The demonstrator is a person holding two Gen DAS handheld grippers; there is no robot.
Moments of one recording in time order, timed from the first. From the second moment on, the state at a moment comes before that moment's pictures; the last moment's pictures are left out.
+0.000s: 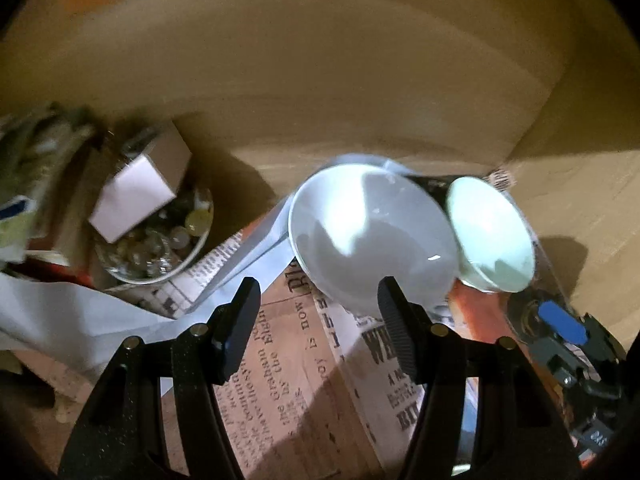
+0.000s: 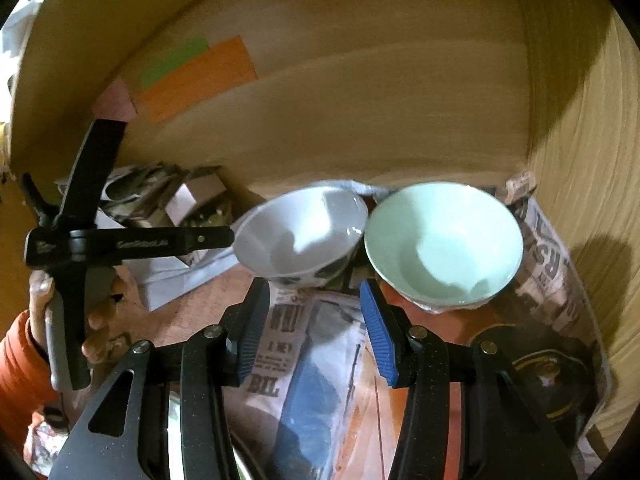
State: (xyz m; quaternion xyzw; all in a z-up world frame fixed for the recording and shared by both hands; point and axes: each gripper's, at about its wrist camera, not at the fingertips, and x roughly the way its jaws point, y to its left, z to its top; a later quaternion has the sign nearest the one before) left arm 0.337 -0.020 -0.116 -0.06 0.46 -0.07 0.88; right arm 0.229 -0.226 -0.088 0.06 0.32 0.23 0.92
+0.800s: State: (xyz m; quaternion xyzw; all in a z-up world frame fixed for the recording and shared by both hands) left arm 0.346 -0.034 -0.145 -0.01 0.51 -0.13 0.85; right arm 0.252 -0.218 -0.104 0.05 0.35 0.19 0.91
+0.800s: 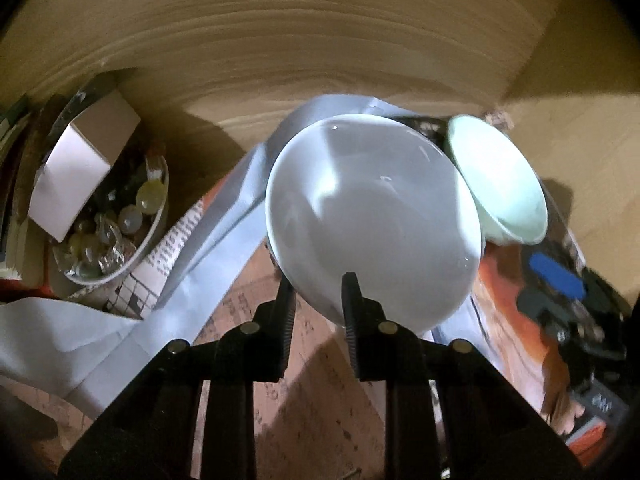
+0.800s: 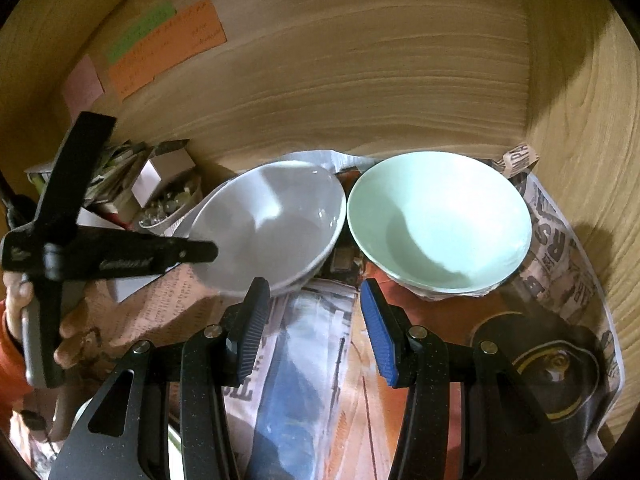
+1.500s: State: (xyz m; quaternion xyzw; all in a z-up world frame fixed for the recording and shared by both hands) left arm 0.308 -0.052 -0.145 0.04 0.52 -0.20 0.83; right arm 0.271 -0.212 -0.133 0.05 0.41 0.17 0.90
